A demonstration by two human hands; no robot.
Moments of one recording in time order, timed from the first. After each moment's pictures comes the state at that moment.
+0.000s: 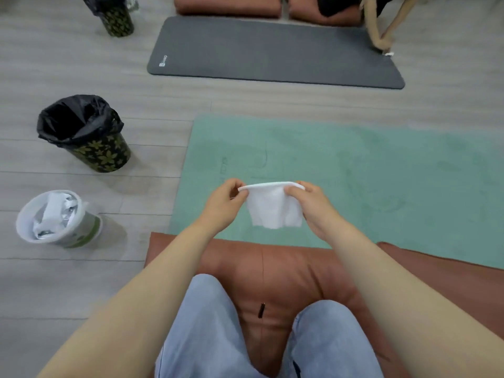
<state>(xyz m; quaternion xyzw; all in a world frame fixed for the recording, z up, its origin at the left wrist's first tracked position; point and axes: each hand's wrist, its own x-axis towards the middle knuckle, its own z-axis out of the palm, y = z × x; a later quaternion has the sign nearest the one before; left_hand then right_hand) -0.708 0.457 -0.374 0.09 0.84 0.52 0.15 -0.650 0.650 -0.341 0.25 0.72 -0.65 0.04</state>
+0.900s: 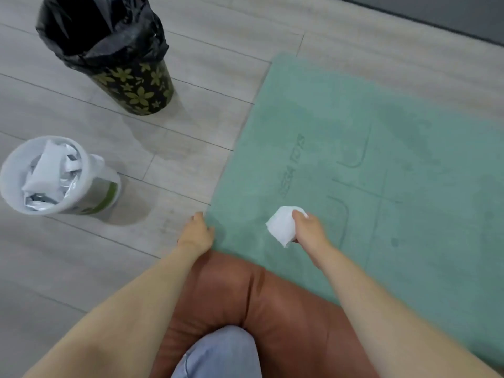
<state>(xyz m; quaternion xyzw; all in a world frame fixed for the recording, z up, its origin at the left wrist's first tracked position) -0.852 0.275 -0.687 -0.23 0.88 0.27 0.32 -0.867 0.526 -0.627 0.32 0.75 -0.52 0.26</state>
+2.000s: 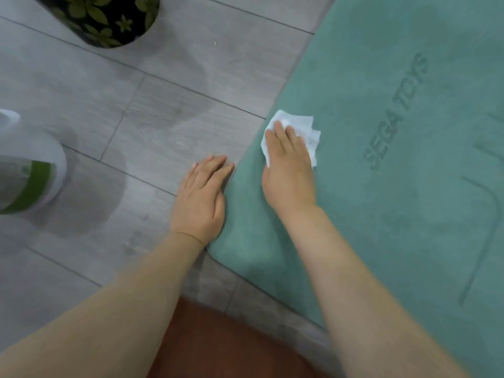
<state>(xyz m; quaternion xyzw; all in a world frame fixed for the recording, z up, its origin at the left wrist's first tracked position) -0.933 0.251 -0.842 0.03 0.97 0.24 -0.01 -1.009 0.420 -0.829 -0.09 0.96 -0.26 0.06</state>
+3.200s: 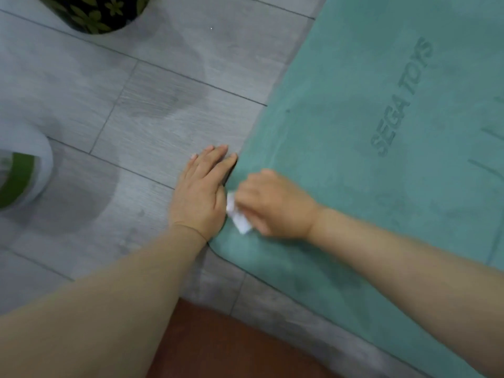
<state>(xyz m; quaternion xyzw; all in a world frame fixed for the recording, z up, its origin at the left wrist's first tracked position) -0.935 0.248 -0.854 0.04 0.97 0.24 -0.03 -0.977 0.428 -0.827 -0.53 0.82 -0.23 0.04</state>
